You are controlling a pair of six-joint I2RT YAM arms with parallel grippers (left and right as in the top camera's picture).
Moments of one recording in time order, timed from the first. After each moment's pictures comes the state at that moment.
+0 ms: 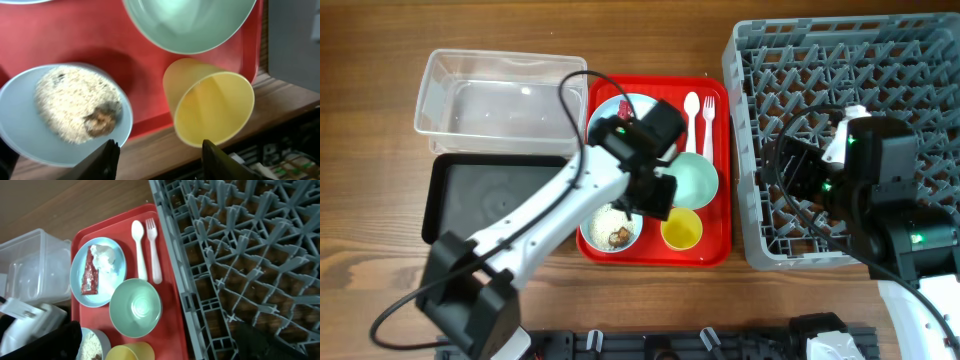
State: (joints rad) left arm -0.74 1.74 1.44 -1.18 0.19 -0.41; right arm 0.12 1.00 1.14 -0.99 -0.09 0.48
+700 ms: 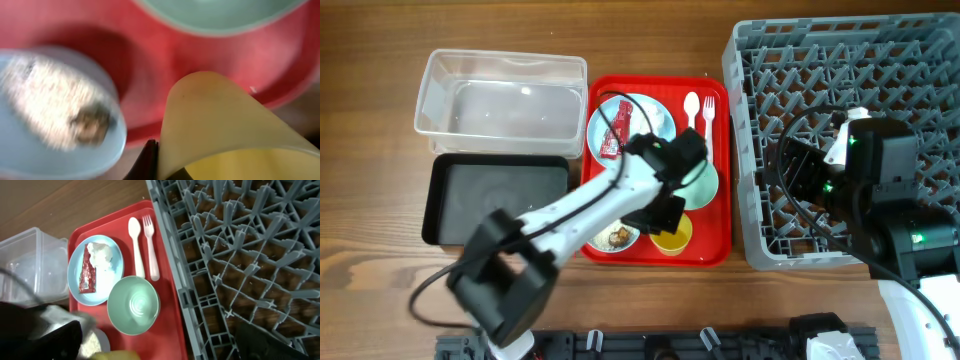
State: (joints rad) left arm -0.79 1.82 1.39 -1.19 0.15 -0.45; right arm 0.12 1.00 1.14 -1.01 -0.10 0.48
